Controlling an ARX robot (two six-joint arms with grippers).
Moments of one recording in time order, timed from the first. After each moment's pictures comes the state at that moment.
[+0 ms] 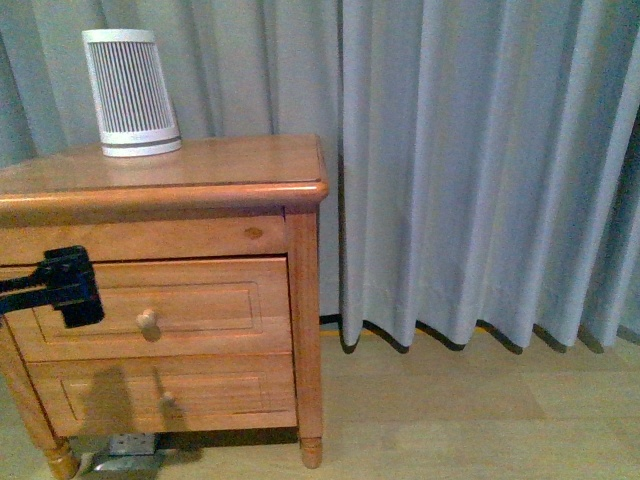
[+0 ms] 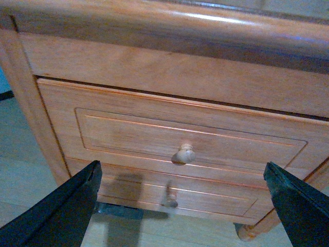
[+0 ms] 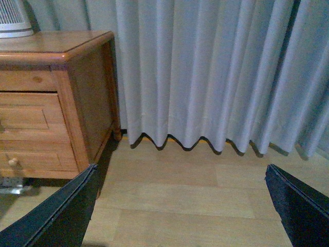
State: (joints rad) left arm -0.02 1.87 0.73 0.99 -0.06 -0.11; right arm 0.00 0.00 0.01 0.00 0.00 0.00
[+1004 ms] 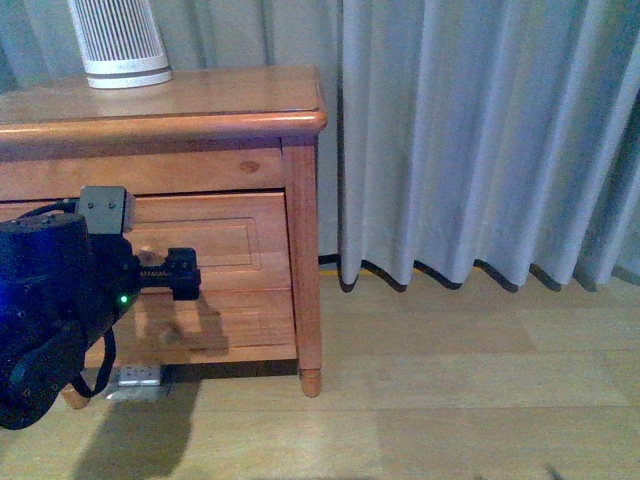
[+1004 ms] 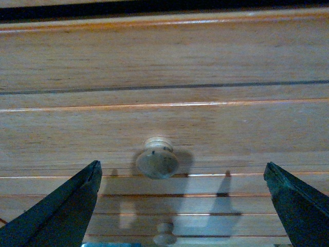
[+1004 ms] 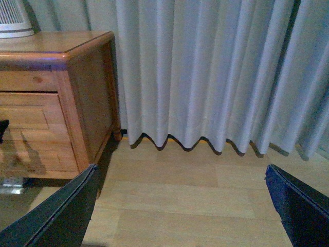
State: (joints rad) left arm -0.07 2.47 1.23 1.07 -0.07 0.06; right arm 0.00 0.00 0.01 0.00 0.00 0.00
